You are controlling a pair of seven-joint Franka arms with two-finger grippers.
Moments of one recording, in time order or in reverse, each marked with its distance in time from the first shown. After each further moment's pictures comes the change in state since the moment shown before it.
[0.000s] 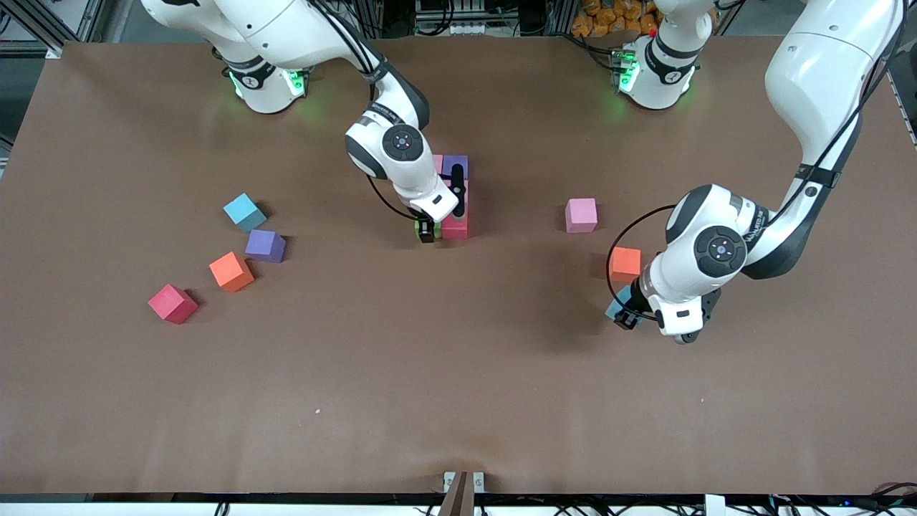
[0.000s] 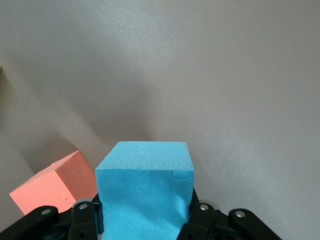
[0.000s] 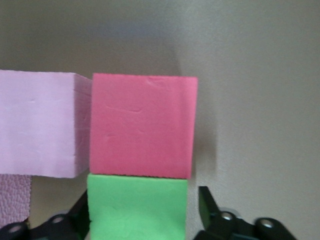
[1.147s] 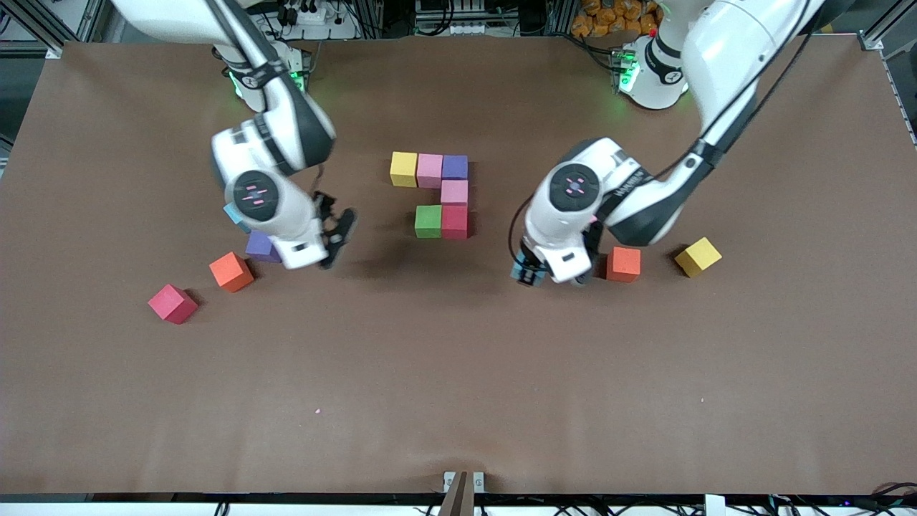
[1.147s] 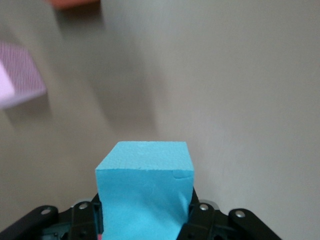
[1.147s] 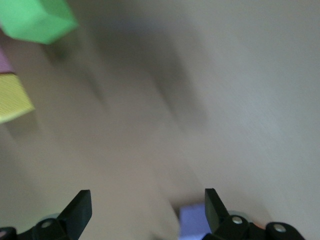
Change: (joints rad) left arm -0.317 0.011 -0.066 0.056 0.000 -0.052 -0.643; right arm -0.356 -0.262 -0.094 0.018 0.126 -0.548 -0.003
